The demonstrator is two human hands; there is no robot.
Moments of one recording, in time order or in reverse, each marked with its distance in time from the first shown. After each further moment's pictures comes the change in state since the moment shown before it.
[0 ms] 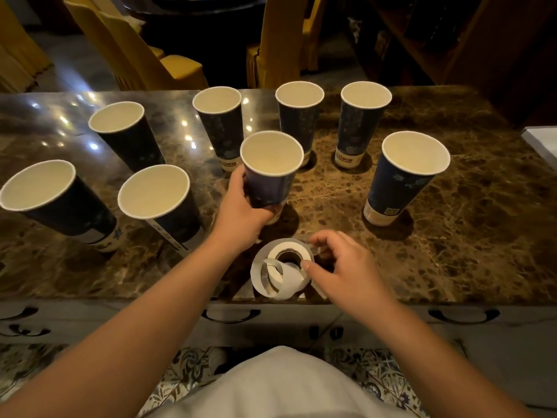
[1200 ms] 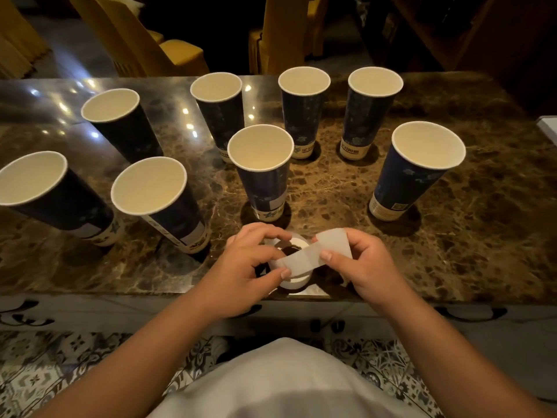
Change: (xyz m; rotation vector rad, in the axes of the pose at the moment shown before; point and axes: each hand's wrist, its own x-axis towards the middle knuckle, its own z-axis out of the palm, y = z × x) left_hand -0.065 -0.028 -0.015 0.381 -0.396 0.351; right_hand 0.012 0.029 -0.007 0.579 -0.111 -0.001
